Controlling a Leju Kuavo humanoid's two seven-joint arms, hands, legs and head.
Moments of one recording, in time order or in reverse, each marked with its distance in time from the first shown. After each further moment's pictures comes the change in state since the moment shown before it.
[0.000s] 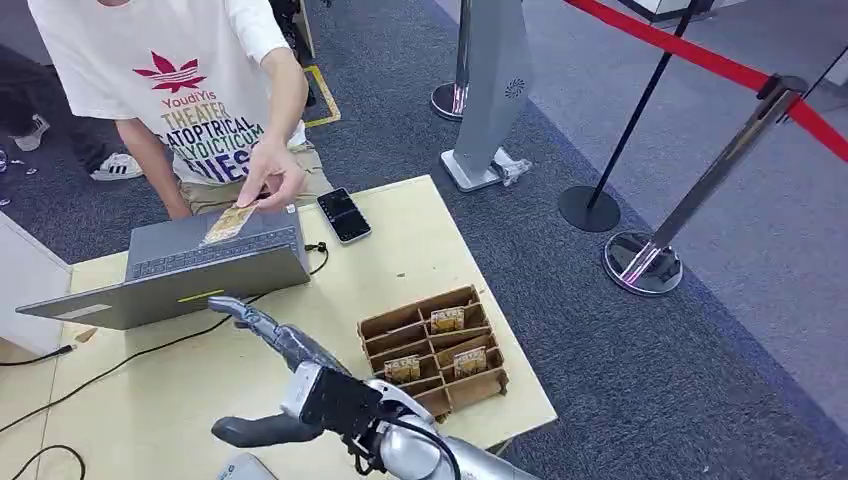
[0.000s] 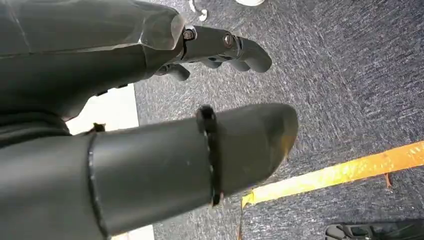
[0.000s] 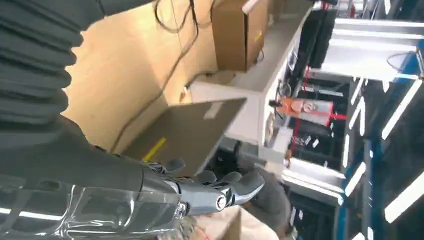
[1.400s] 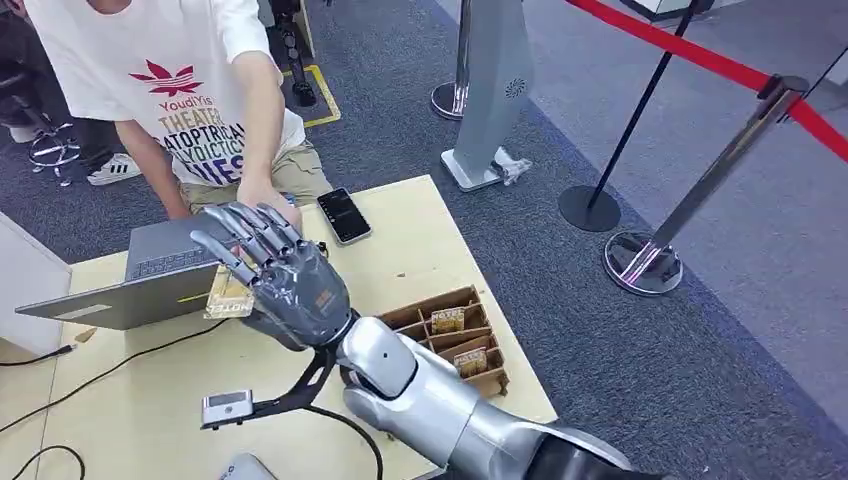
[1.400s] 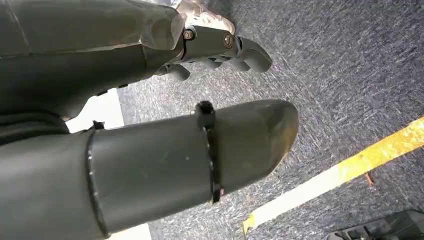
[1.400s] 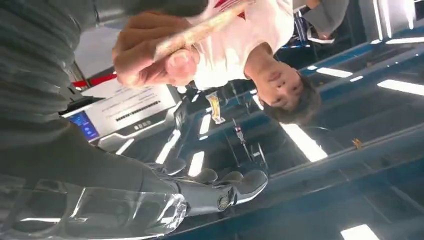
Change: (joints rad) left arm -0.071 -0.014 -0.127 0.000 -0.085 -0.052 0.046; right arm -0.258 0.061 -0.070 0.338 1.118 -0.588 0.190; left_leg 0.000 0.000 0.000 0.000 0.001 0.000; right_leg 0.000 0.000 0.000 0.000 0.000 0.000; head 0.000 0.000
